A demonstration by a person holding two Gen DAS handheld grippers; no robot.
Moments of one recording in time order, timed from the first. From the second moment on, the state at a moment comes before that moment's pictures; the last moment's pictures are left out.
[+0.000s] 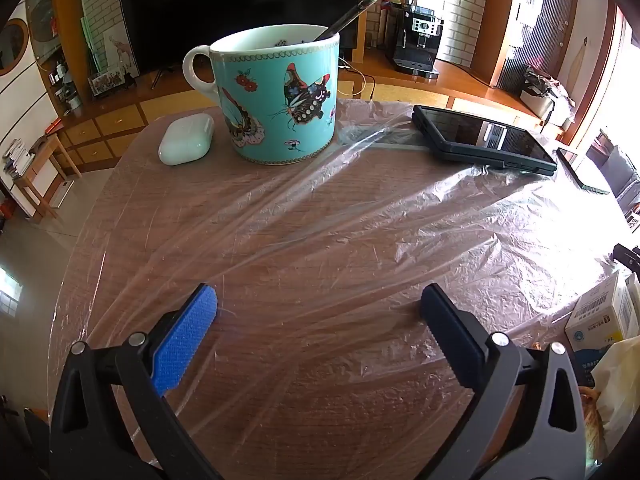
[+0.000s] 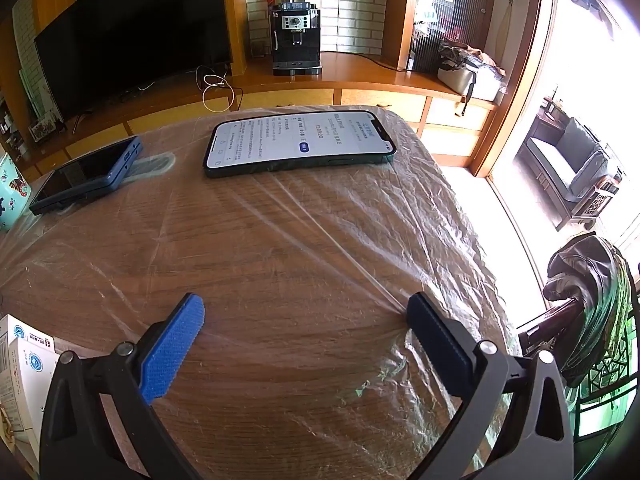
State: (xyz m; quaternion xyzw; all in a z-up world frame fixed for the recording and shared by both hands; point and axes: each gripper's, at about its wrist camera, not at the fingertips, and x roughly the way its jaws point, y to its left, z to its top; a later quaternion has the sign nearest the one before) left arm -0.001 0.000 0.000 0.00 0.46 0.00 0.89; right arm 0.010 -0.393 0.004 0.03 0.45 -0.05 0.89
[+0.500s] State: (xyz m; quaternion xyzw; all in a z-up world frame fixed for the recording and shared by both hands) left arm -0.001 -0.001 0.000 0.00 0.46 0.00 0.89; right arm 0.011 -0.393 0.003 0.03 0.46 -0.05 0.89
